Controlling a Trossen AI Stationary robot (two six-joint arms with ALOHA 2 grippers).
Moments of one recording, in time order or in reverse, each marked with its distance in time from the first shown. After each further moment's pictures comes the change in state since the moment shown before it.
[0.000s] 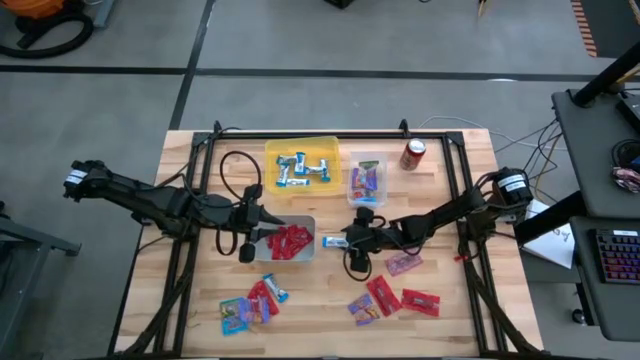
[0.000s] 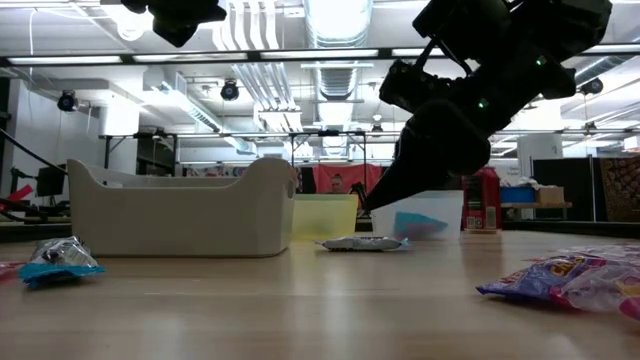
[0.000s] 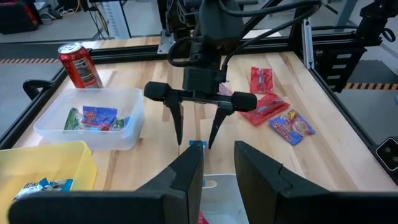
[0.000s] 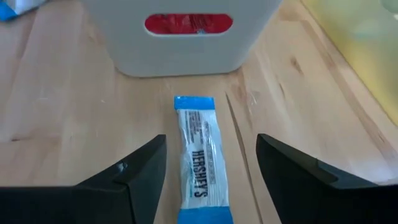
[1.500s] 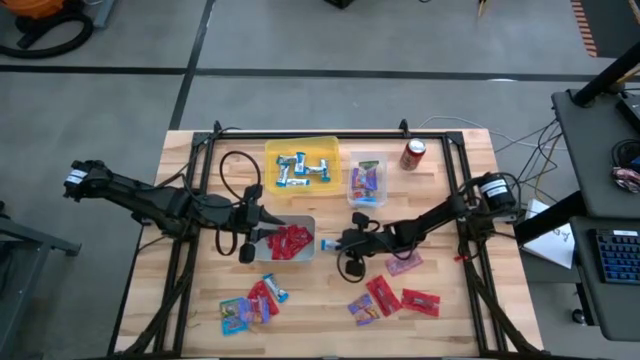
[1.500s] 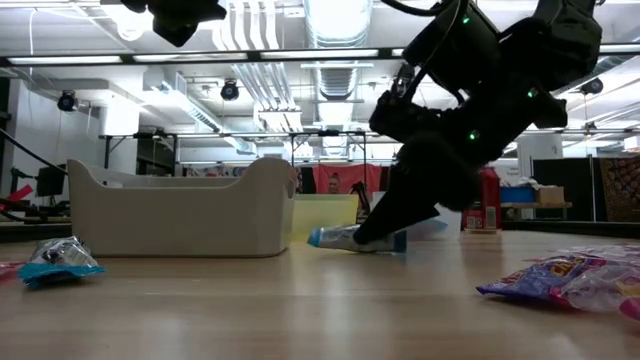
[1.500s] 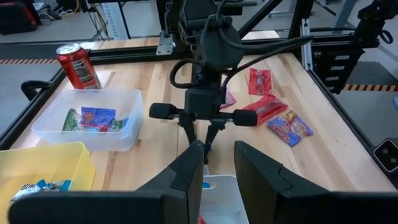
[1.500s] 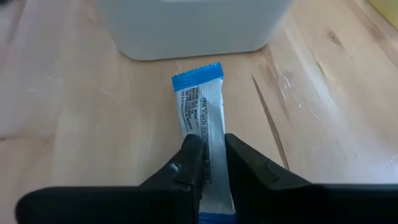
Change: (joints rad) left arm -0.006 0.000 -0.001 0.006 0.001 -0.003; right arm 0.000 0.131 0.010 0.109 -0.042 0.057
